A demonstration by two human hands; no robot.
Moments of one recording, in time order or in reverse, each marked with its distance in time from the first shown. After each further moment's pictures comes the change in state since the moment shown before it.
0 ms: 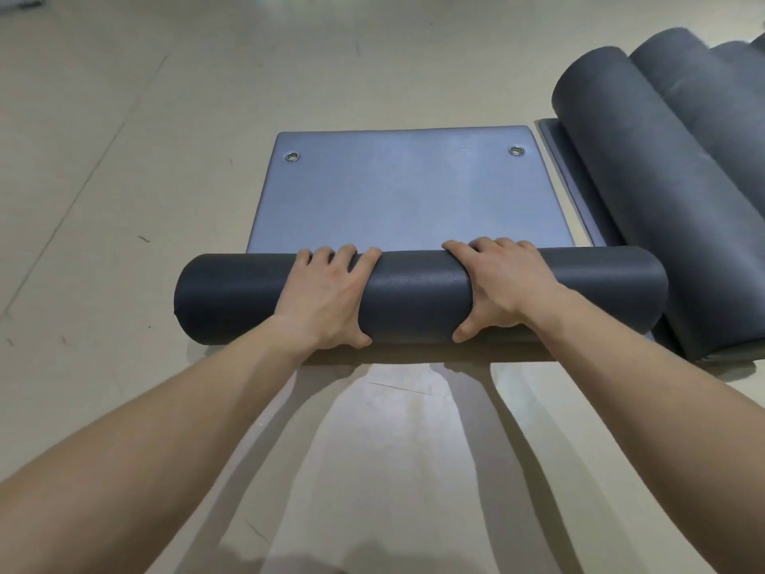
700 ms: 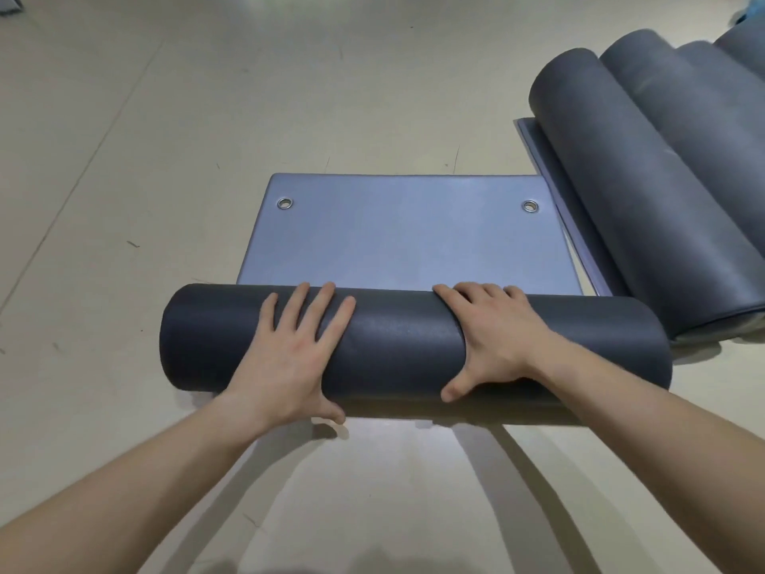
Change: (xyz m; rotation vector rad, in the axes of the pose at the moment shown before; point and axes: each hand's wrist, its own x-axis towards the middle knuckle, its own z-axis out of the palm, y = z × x) left_hand -0.084 0.003 0.023 0.023 -0.036 0.084; right_hand -0.068 -0.013 0.018 0.126 -0.128 -0.025
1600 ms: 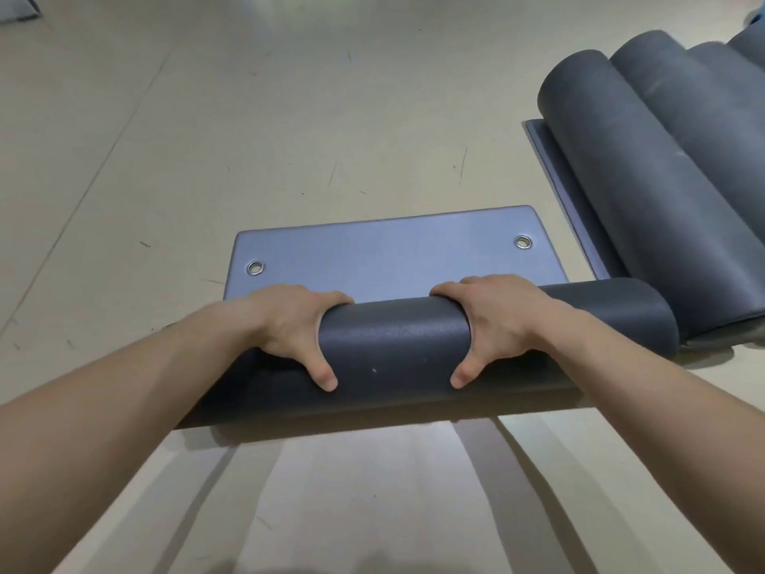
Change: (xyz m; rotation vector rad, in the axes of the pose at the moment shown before) left_hand 0.051 -0.041 -0.056 -0.338 -0.527 -0.019; right_hand 0.014 0.003 -0.032 -0.003 -0.081 -0.115
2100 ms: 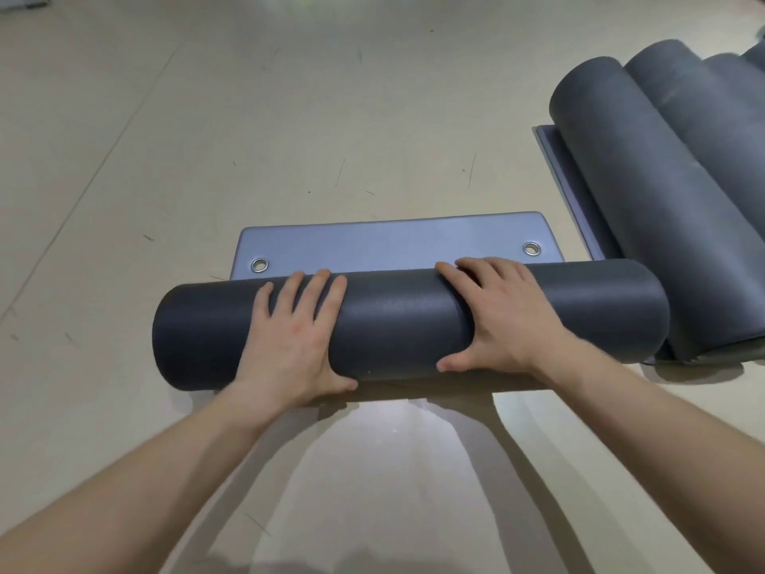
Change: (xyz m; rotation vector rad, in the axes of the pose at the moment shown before) left_hand -0.007 0.009 0.079 0.265 0.675 -0.111; right_hand 0.009 -0.003 0.026 -0.126 0.303 0.068
